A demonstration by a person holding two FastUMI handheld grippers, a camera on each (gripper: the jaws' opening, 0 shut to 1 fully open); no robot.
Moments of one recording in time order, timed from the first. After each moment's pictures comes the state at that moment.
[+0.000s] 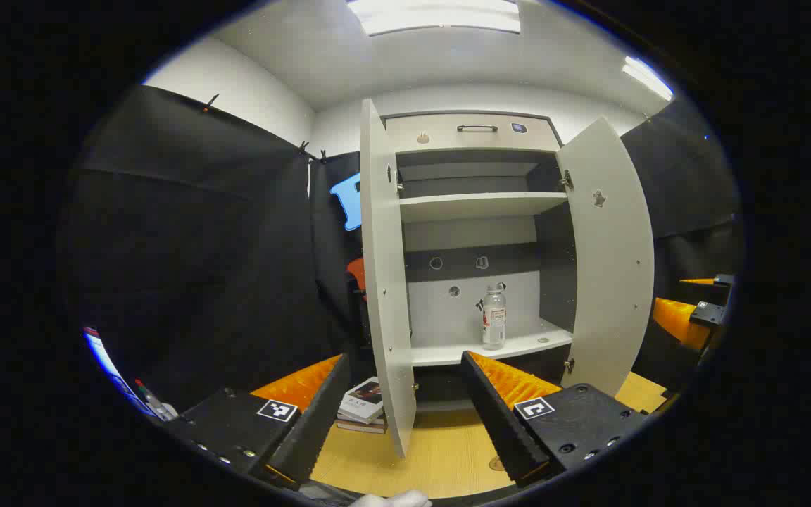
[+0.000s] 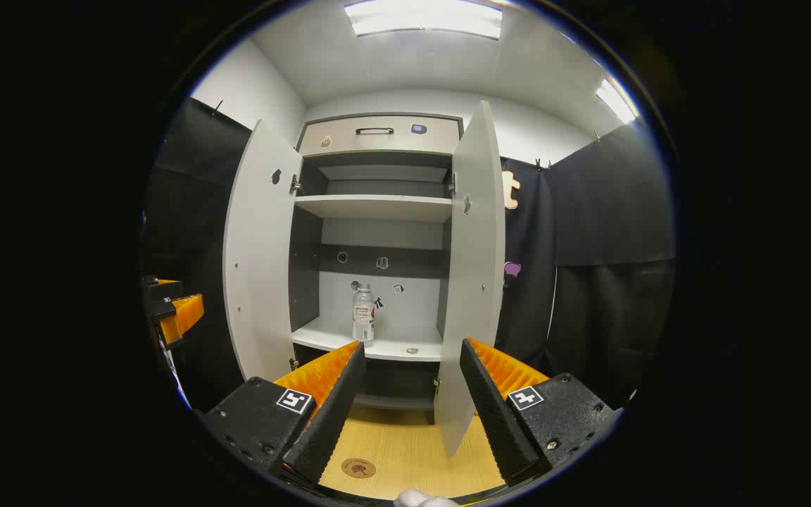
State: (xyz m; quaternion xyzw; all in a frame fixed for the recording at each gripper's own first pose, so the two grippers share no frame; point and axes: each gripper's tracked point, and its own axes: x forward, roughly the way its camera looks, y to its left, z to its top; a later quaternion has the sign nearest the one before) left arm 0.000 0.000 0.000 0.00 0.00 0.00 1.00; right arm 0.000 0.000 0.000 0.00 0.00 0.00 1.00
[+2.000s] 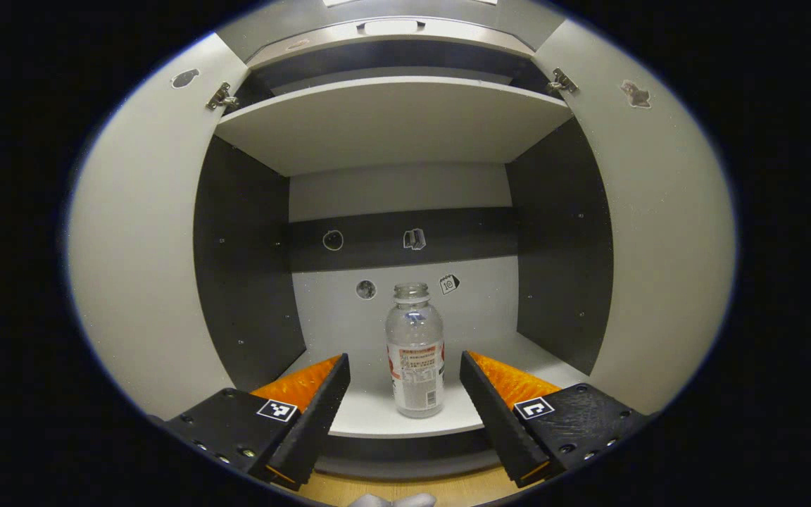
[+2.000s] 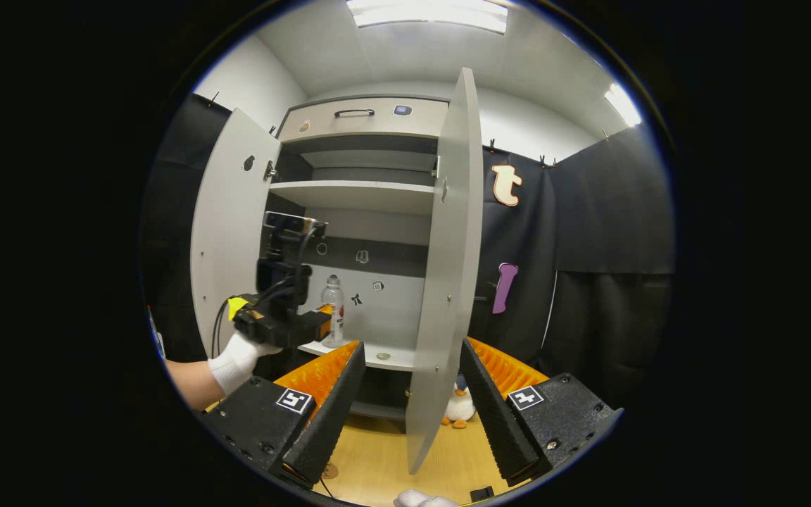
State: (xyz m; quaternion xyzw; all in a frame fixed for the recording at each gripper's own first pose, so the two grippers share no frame) left arm 0.321 -0.195 -0.049 0.01 0.03 -0.07 1.00; right arm 0.071 -0.080 0.004 -0.02 0.02 -0.01 1.00
